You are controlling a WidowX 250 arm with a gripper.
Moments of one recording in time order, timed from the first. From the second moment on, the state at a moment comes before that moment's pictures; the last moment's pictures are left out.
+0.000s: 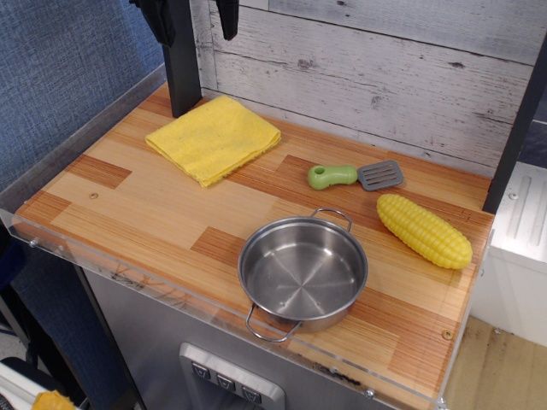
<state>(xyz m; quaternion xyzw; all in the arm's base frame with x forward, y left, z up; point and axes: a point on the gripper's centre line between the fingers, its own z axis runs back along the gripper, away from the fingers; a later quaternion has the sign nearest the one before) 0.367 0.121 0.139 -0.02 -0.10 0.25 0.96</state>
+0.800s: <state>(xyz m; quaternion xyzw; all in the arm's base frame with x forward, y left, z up) 0.398 0.092 0.134 -0.04 -0.11 0.04 0.99</state>
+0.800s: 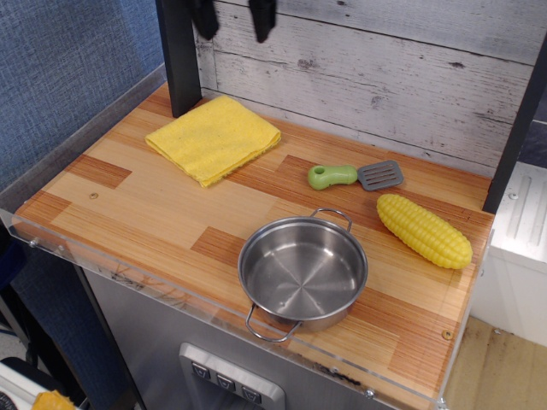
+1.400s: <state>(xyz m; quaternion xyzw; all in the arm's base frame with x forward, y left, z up) 0.394 0.048 0.116 -0.06 -0.11 -0.27 0.96</state>
